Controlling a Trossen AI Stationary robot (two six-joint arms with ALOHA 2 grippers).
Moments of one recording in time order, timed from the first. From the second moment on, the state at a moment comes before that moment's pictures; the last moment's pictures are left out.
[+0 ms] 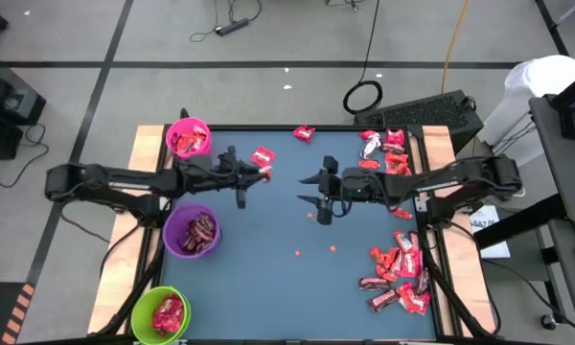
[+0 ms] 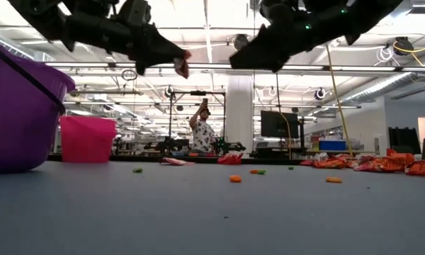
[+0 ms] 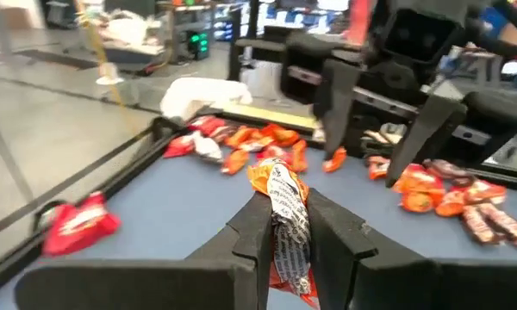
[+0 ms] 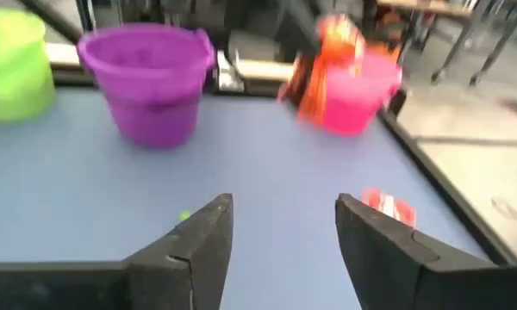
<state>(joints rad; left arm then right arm) 0.19 1.12 0.52 0.47 -0.02 -0.09 -0.03 1.40 0.76 0.33 0.13 -0.07</state>
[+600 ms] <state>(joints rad) 0.42 0.83 0.72 -0.47 -0.53 -0.04 -0.03 1.42 0.76 0.10 0.24 -0.04</state>
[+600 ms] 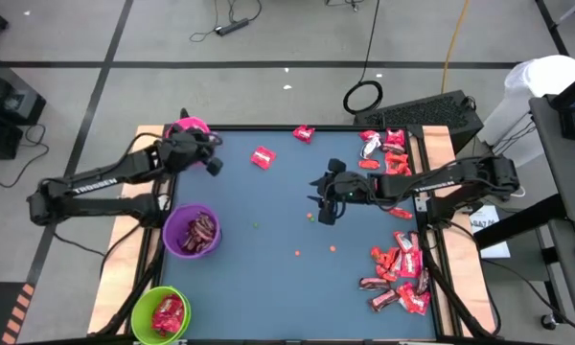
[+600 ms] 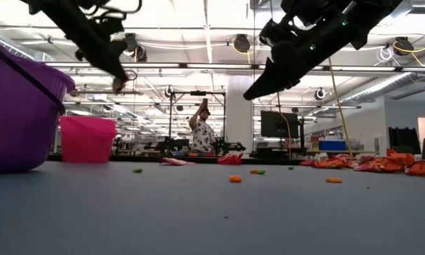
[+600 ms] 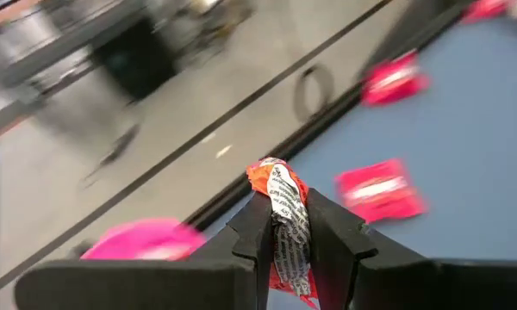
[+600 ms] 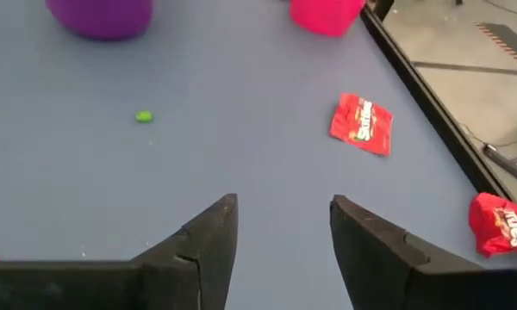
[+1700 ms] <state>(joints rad) 0.73 0.94 0.78 -0.55 -0.38 0.01 -0.03 1.44 0.76 0.08 0.25 0.05</state>
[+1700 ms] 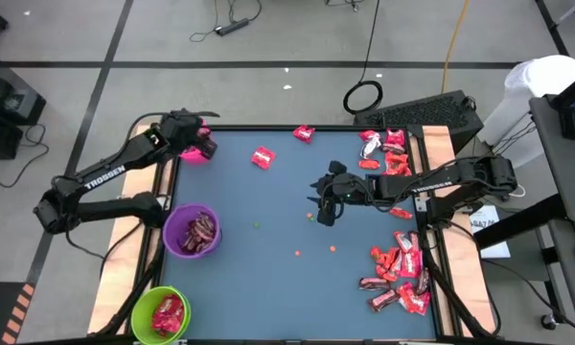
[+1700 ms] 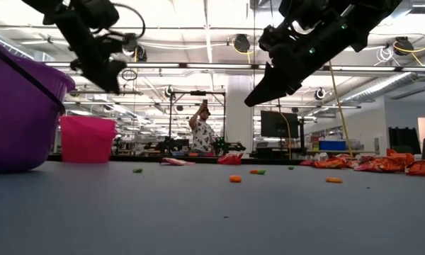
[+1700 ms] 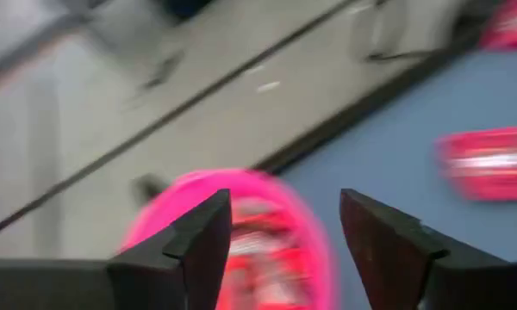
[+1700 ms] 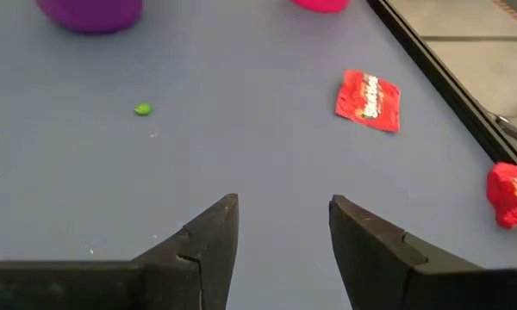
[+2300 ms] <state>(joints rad) 0.39 0.97 0.78 -0.27 0.08 0.06 -0.29 1.34 0.76 -0.56 0.36 0.24</state>
